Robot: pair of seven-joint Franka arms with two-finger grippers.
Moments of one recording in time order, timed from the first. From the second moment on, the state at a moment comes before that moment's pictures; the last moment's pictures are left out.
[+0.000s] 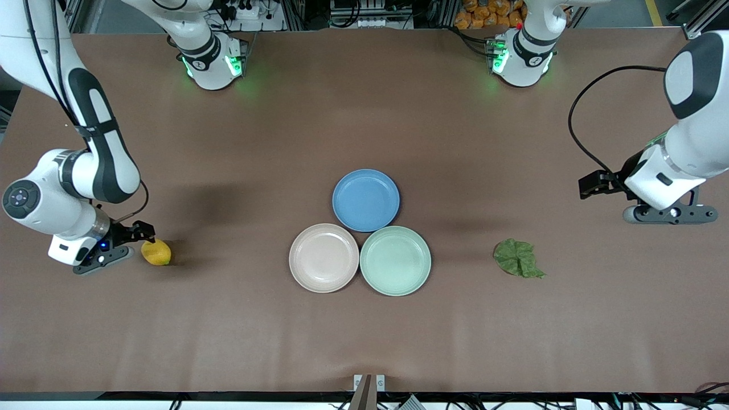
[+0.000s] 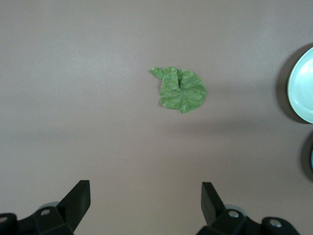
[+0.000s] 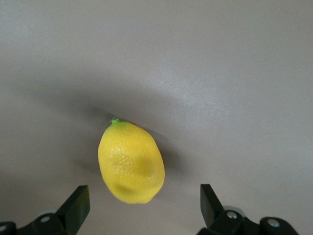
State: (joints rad) left arm -0.11 0.17 0.02 -1.61 0.01 1.73 -0.06; right arm -0.13 0.49 -0.03 -1.88 0.00 2.41 -0.58
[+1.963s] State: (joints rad) left arm -0.10 0.26 0.02 -1.60 -0.01 1.75 0.01; right arm -0.09 0.59 -0.02 -1.87 0.00 2.49 -0.58
